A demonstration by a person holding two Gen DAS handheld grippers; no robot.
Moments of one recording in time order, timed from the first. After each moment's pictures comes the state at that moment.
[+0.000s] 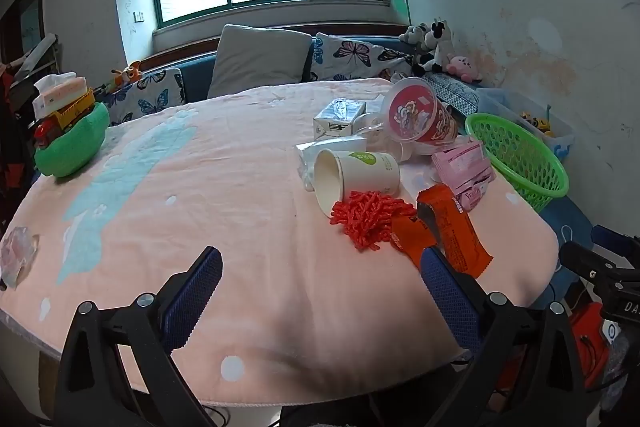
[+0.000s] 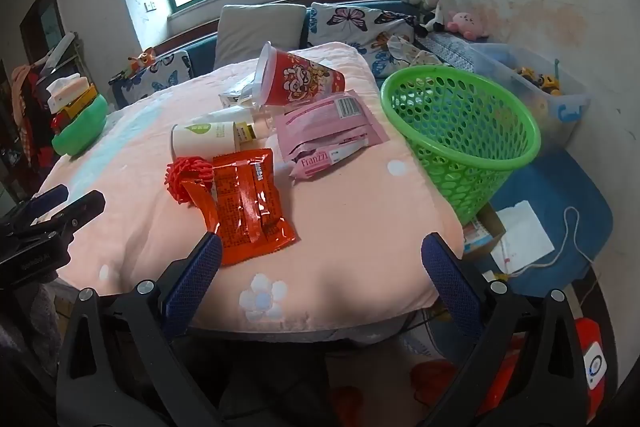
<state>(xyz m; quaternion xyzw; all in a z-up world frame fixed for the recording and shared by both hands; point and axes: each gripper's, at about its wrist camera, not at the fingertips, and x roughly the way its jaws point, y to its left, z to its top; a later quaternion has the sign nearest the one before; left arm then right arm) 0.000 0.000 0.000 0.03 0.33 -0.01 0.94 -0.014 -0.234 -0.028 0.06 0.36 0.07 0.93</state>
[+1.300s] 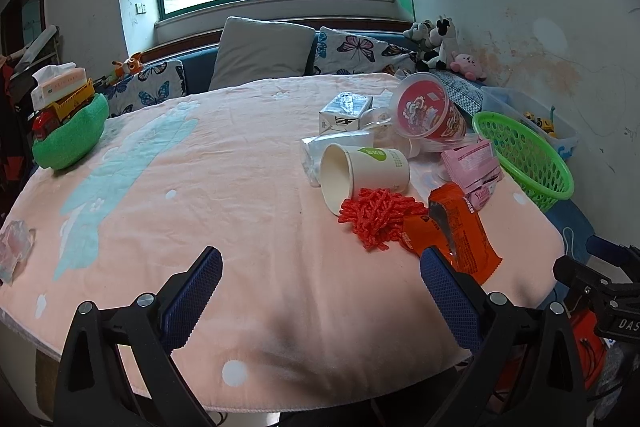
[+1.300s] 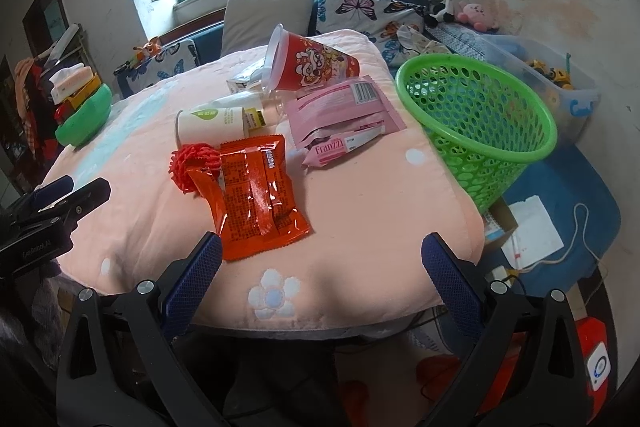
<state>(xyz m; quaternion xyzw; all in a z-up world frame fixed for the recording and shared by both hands) 0.004 0.007 -0.006 0.02 0.34 -0.01 0.94 -0.005 -0.224 -0.038 0.06 0.37 0.09 0.92</state>
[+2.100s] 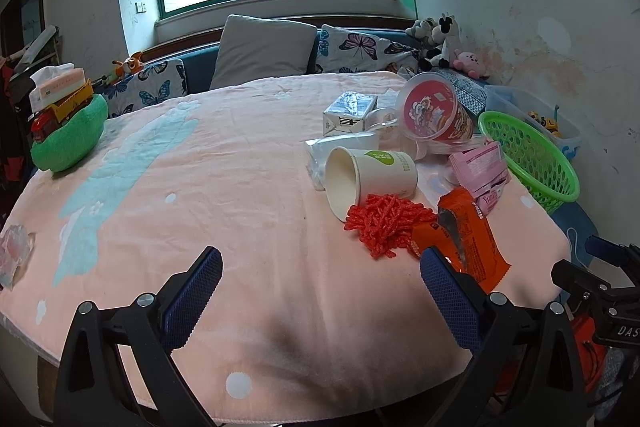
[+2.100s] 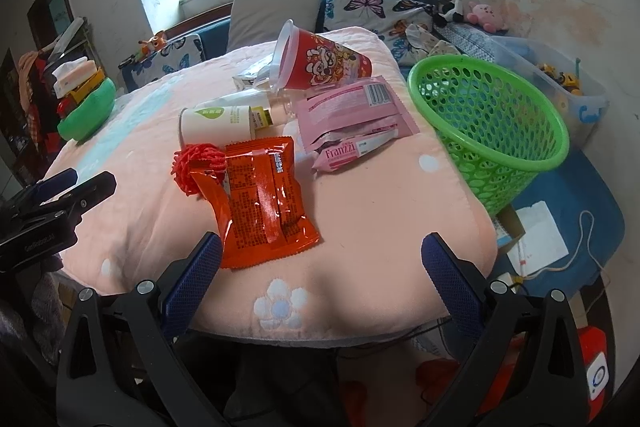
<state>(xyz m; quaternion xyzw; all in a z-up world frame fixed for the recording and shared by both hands) 0.022 0.015 -0.012 0.02 0.34 -0.01 0.94 0.008 -0.216 -0.040 0.05 0.38 0.10 0.92</state>
